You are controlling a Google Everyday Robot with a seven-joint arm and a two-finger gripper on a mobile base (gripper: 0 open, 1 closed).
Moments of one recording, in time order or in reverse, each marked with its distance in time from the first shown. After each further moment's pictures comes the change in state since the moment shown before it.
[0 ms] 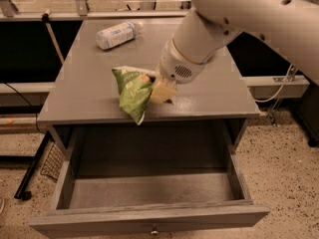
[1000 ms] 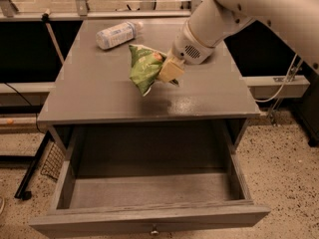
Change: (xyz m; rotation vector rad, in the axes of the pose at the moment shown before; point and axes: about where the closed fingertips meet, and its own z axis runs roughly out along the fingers) arm 0.015 -0.068 -0.012 0.070 -0.077 0.155
